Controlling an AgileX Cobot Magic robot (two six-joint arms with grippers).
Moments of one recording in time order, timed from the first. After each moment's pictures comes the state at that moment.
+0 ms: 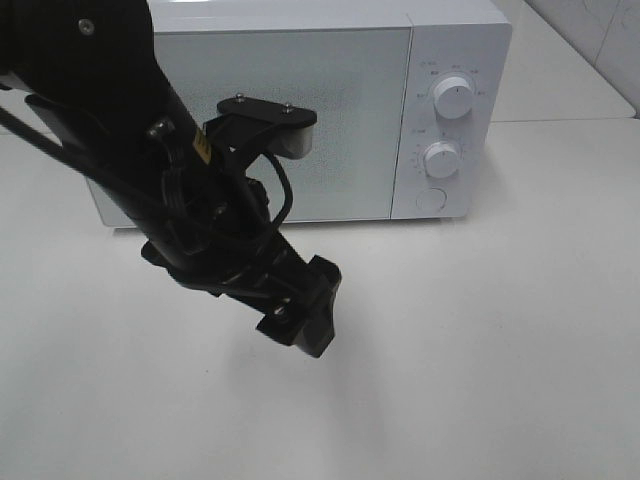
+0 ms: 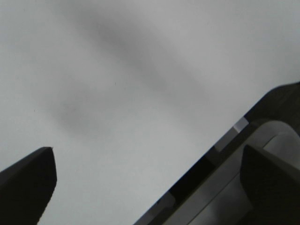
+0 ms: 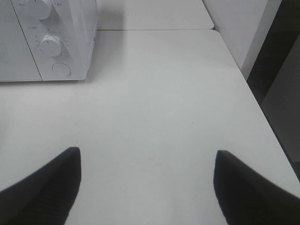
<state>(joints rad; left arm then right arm) -0.82 1.68 -1.14 -0.23 0.81 0.05 0.08 0.00 -0.49 -0.19 0.97 0.13</state>
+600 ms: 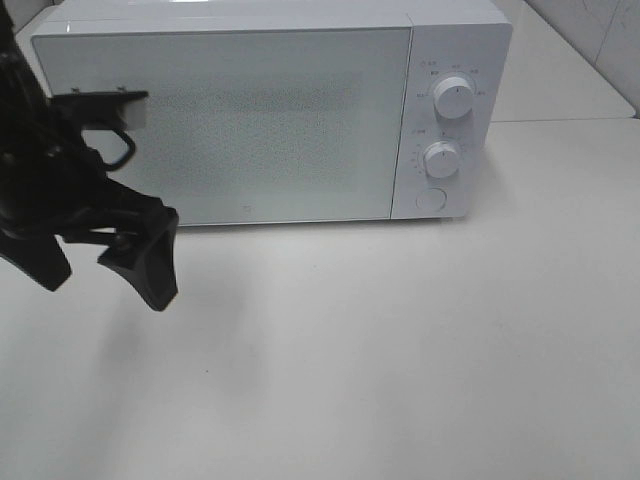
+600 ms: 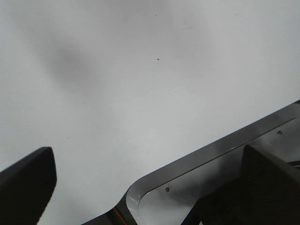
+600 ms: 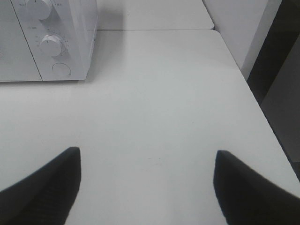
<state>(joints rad) -0.47 1.63 -1.14 -0.23 1.11 0.05 0.08 0.00 -0.49 -0.19 0.97 0.13</state>
